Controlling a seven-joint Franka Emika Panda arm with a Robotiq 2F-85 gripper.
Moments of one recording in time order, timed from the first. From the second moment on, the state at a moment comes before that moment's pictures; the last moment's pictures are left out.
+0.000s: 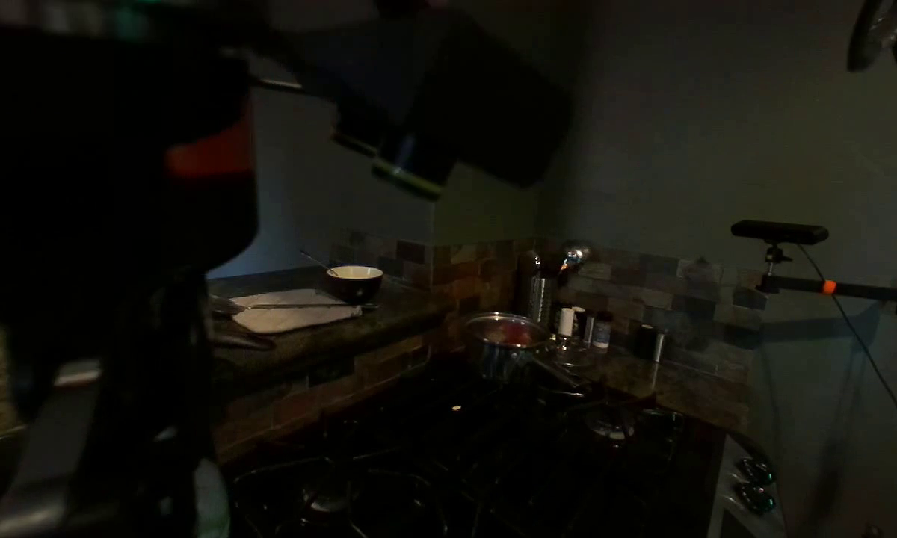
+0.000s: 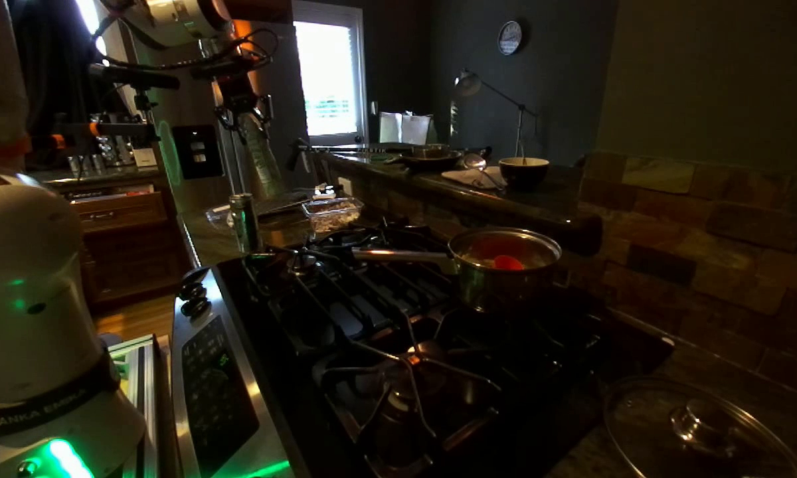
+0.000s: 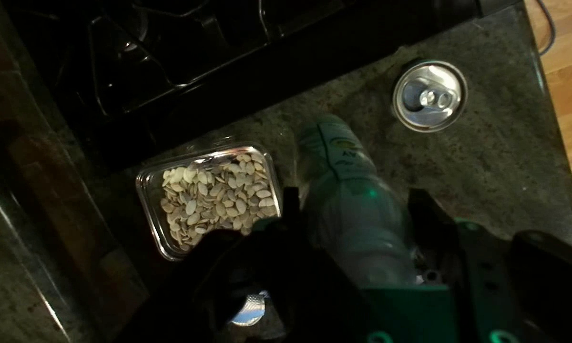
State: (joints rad) arm 0.48 0.10 0.52 -1.73 -0.32 1.80 -0.09
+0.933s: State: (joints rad) arm 0.52 0.31 0.47 -1.56 -0.25 1.75 -0.28
